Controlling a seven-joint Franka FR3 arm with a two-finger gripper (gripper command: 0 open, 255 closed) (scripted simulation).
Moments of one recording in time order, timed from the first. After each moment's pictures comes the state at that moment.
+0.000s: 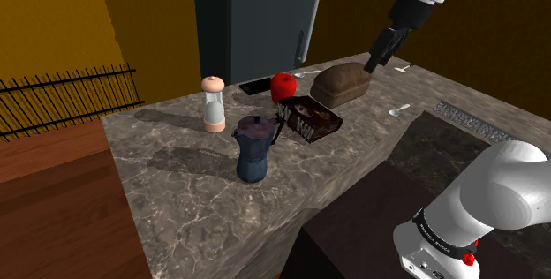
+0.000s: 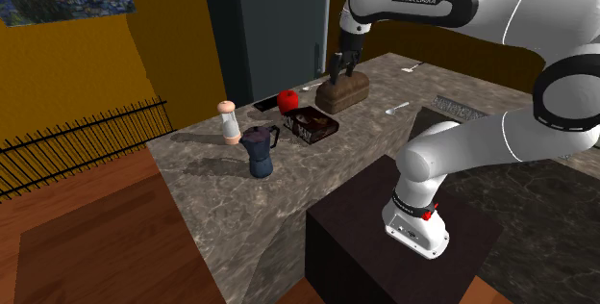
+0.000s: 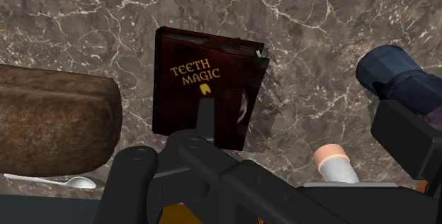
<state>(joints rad) -0.02 -0.80 0.05 -2.39 0.09 1.72 -0.14</state>
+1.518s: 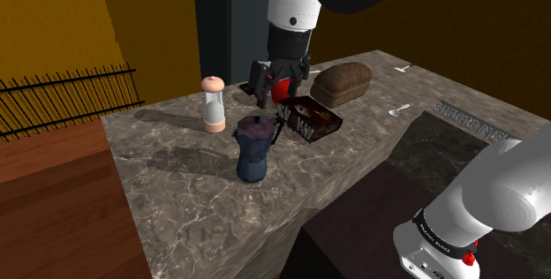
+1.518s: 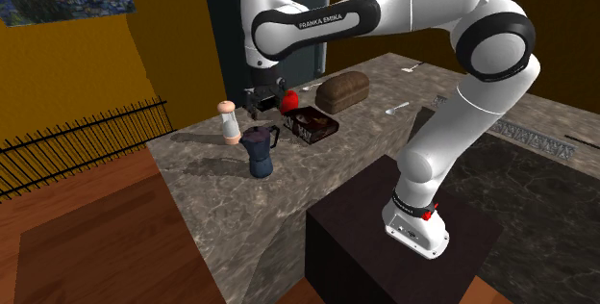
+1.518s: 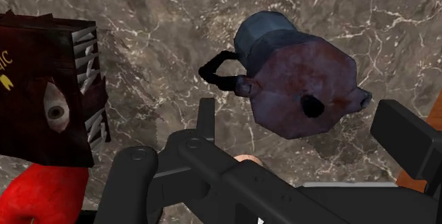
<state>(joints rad) 0.03 -0.25 0.53 -2.06 0.15 1.85 0.44</state>
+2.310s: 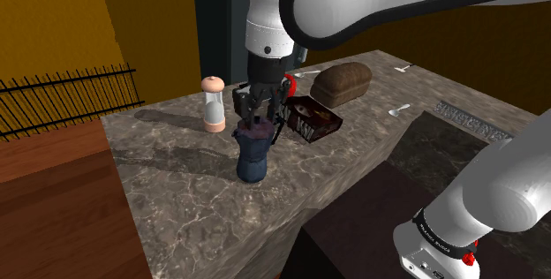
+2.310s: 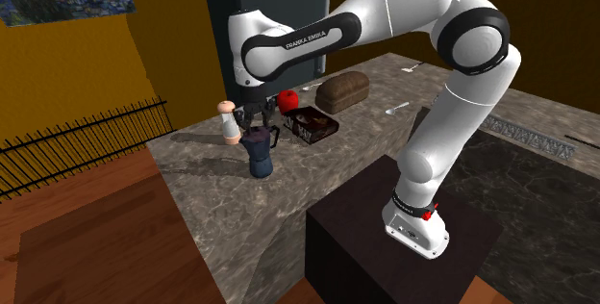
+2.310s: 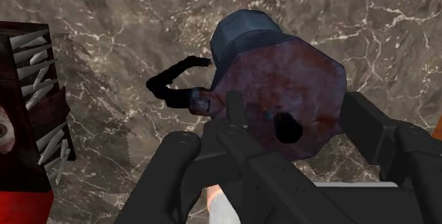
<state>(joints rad) 0.04 -0.12 0.59 -2.05 0.10 1.95 0.53</state>
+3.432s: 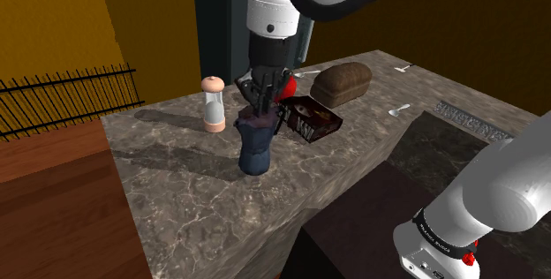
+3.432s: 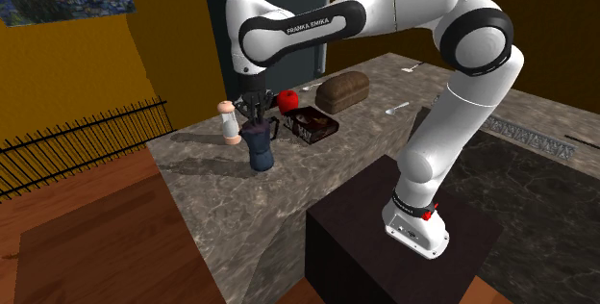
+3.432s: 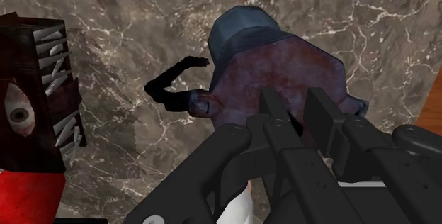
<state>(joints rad) 0.04 -0.14 0.58 -1.98 0.11 1.86 0.53</state>
